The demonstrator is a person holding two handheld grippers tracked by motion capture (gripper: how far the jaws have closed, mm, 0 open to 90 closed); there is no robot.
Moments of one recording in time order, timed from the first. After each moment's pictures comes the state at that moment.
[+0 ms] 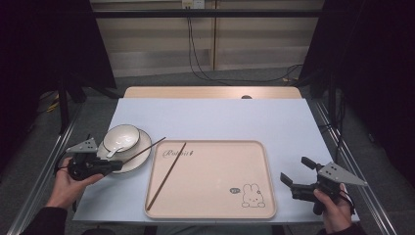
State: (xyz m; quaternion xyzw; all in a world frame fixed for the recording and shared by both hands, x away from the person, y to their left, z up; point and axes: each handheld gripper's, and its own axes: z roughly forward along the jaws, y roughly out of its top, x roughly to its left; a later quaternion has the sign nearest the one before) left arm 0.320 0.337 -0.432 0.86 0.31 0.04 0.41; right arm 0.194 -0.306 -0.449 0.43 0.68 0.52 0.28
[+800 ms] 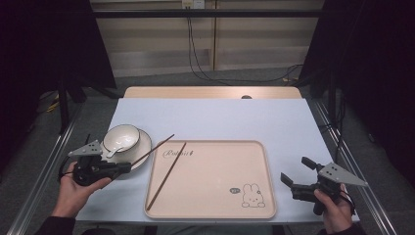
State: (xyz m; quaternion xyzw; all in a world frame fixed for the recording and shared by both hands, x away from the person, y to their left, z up) left arm 0.294 0.302 -0.414 0.83 0.33 0.04 0.44; right arm 0.192 -0.307 -0.448 0.43 0.68 0.52 0.28
